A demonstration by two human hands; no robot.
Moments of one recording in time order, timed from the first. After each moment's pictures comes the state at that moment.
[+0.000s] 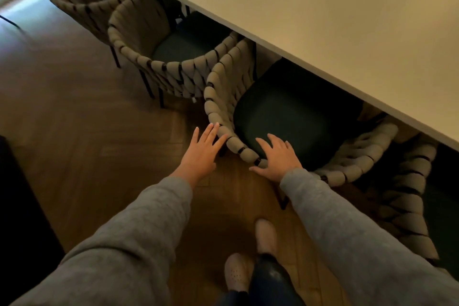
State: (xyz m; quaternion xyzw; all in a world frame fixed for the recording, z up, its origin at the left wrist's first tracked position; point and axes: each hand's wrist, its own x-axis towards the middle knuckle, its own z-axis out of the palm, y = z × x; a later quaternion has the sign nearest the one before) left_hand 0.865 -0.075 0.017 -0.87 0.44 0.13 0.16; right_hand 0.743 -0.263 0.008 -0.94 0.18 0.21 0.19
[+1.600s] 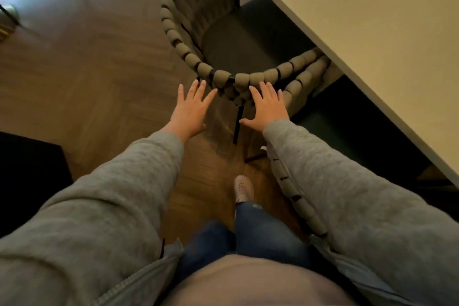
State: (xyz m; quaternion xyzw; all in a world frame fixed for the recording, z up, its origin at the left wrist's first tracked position) left_hand 1.700 0.189 0.025 -0.94 0.28 0.14 0.13; right_hand 1.645 -0.015 0.026 -0.98 0.07 0.16 0.12
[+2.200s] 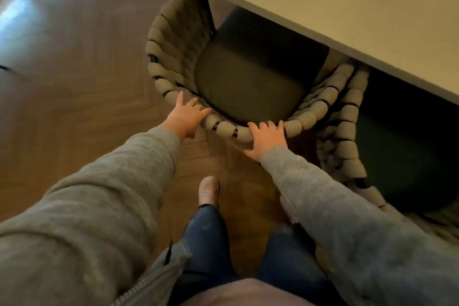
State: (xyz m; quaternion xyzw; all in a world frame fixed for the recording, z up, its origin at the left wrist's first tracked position) left_hand 2.029 0.219 -0.008 -0.77 0.51 0.21 0.32; right_hand 1.847 0.093 -0.019 -0.92 0.23 0.28 0.12
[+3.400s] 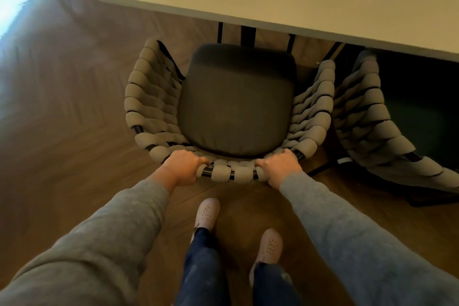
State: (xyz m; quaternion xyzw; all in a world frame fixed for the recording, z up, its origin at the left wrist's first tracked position) left_hand 2.121 0.331 -0.024 -0.70 0.64 0.23 0.21; right_hand 1.906 0.203 -0.024 -0.91 0.26 0.31 0.09
